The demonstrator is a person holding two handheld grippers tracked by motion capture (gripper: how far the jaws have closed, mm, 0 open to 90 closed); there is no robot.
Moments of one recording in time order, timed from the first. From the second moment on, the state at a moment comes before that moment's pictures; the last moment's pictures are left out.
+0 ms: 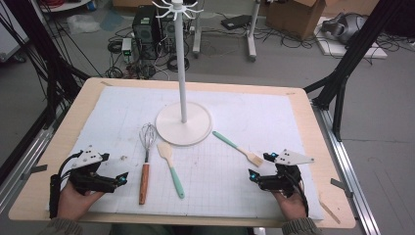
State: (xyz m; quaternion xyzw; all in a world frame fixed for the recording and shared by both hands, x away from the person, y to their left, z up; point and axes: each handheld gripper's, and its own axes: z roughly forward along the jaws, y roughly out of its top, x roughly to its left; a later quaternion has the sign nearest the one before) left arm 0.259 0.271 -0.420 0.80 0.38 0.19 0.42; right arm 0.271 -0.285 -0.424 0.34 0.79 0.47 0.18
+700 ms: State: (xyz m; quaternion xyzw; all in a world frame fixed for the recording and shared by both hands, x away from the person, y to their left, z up) left arm 0.249 0.274 -0.418 0.79 0.38 0.20 0.43; right arm 0.270 -0.277 -0.421 0.33 0.80 0.47 0.18
